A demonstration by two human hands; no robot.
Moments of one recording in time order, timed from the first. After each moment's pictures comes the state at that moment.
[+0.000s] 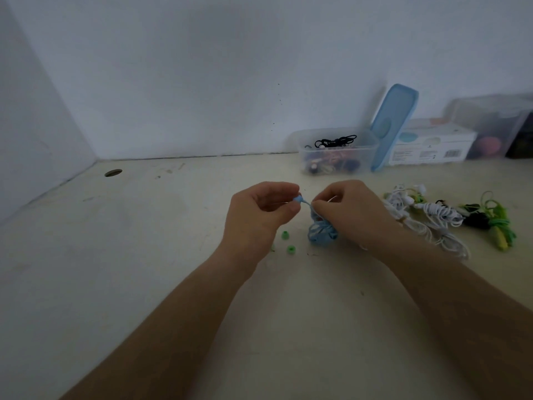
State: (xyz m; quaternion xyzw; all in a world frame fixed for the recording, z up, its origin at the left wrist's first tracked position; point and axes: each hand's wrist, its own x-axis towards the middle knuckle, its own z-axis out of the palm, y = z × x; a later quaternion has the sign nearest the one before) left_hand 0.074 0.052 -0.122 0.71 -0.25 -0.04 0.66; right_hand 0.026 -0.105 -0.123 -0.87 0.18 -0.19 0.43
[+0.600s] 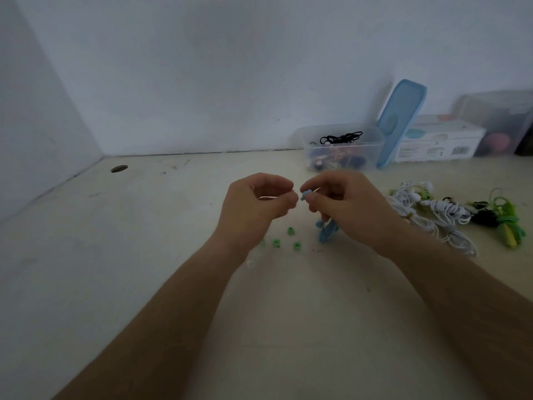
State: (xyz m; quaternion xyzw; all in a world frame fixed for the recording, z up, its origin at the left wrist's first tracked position) left_hand 0.083 0.065 -0.111 0.75 -0.24 -0.03 0.61; right_hand 0.022 -0.101 -0.119 -0.84 0.02 -0.20 0.49
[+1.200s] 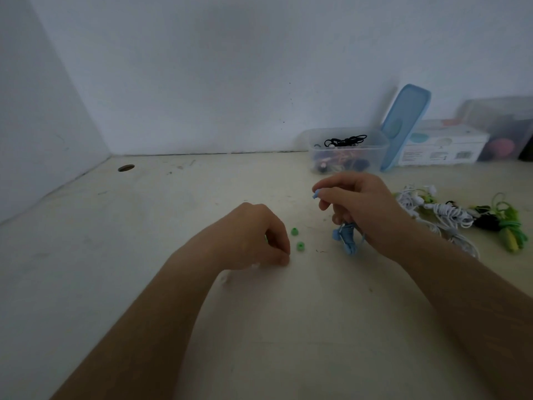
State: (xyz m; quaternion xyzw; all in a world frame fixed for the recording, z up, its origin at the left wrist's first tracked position) left_hand 0.084 0.091 -0.098 0.89 -0.40 -0.13 0.17; right_hand 0.020 -0.105 -0.117 -0.75 0.06 -0.18 0.64
